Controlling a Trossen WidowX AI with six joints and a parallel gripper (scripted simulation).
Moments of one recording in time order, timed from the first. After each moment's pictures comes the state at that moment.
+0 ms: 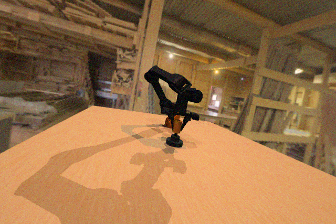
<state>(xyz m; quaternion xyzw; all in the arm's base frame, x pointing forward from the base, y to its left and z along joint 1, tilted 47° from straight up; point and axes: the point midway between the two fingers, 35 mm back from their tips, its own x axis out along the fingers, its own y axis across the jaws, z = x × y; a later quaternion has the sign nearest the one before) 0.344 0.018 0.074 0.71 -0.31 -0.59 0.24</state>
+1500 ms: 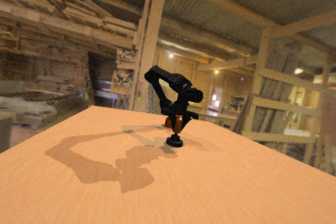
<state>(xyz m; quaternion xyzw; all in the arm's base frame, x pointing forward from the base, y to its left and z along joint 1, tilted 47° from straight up) 0.345 0.020 0.074 0.65 -0.19 -0.63 0.37</state>
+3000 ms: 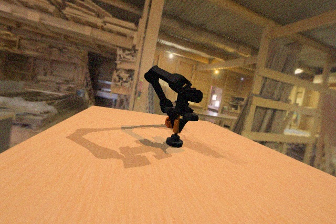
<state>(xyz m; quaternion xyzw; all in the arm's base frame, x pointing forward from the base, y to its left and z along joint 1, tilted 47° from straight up) 0.344 0.019 0.075 0.75 -0.51 -0.42 -0.06</state>
